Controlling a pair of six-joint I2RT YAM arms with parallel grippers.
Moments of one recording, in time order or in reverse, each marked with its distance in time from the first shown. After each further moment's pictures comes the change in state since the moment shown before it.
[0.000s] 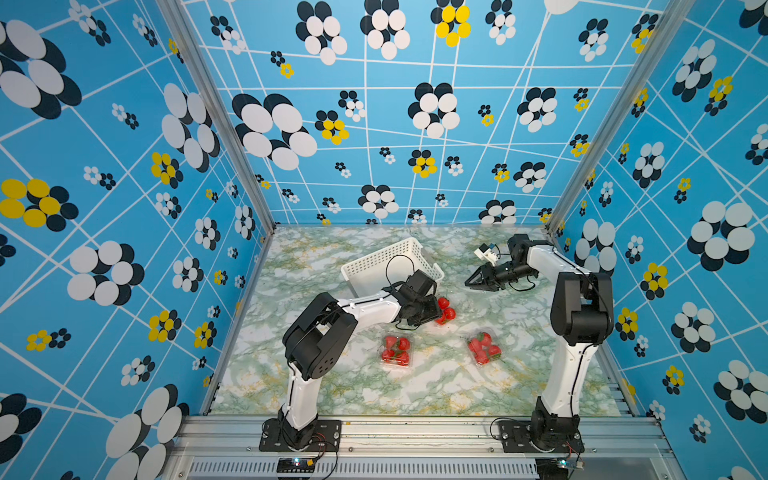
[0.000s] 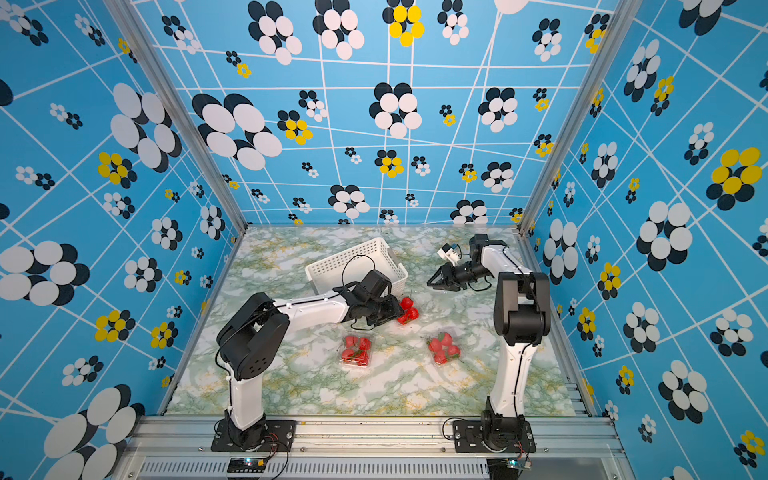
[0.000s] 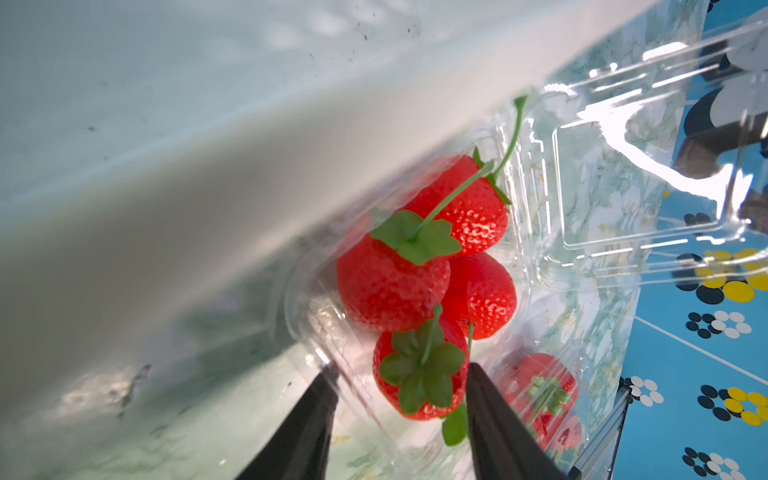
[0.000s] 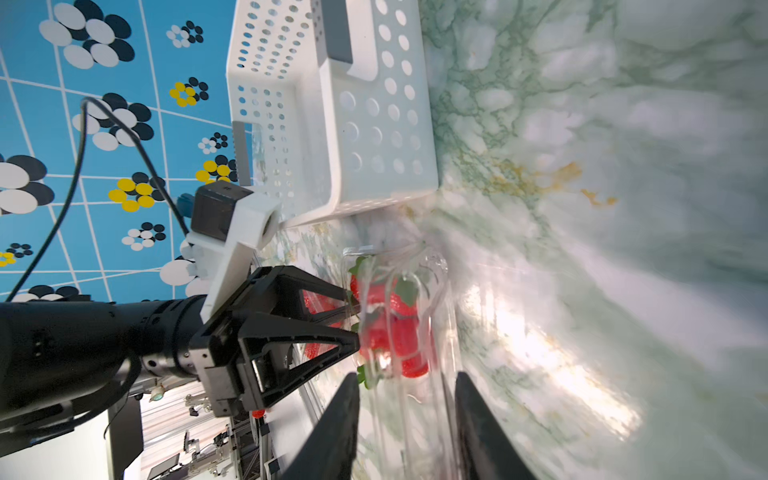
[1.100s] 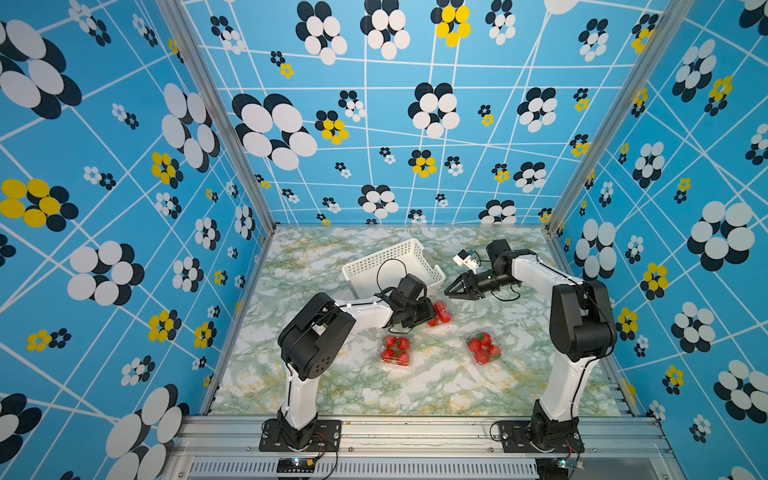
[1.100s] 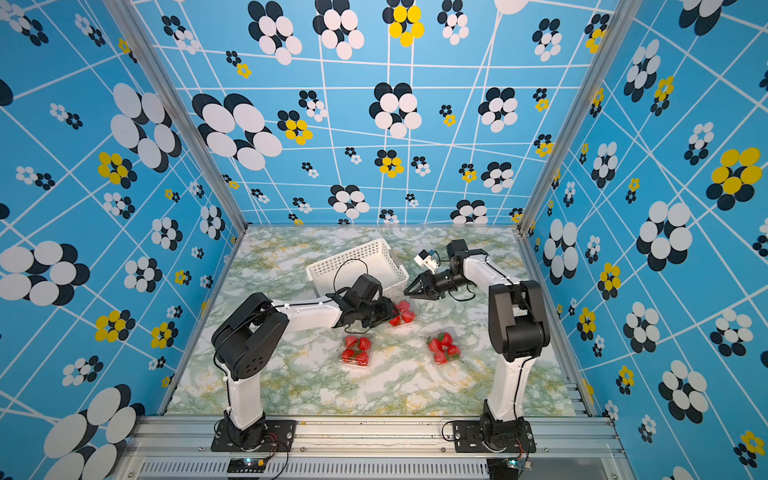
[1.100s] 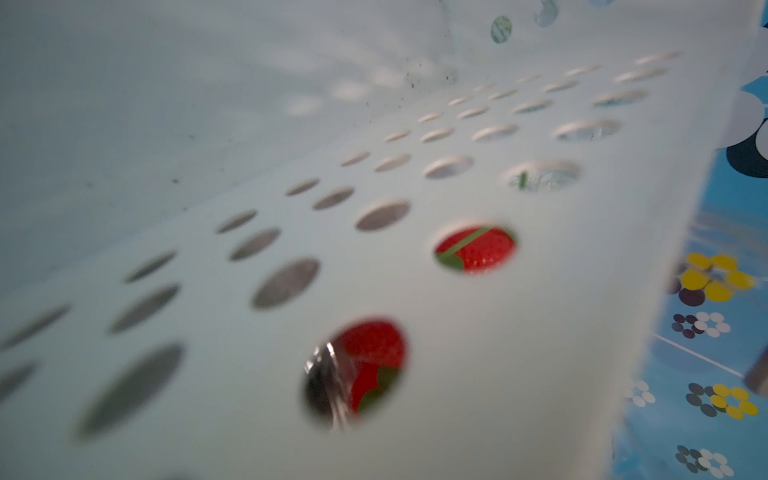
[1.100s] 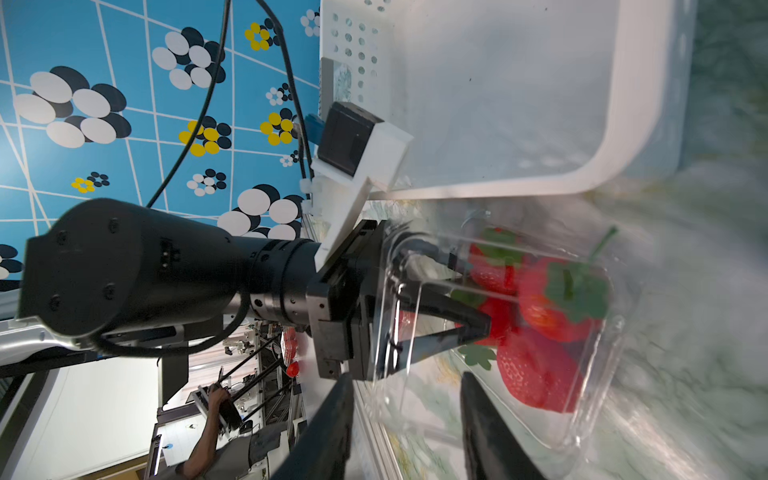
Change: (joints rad) left arm 0.037 -0.026 -0.146 0.195 0.031 0.007; right arm 0.176 -0.129 -0.174 0.153 -0.119 0.105
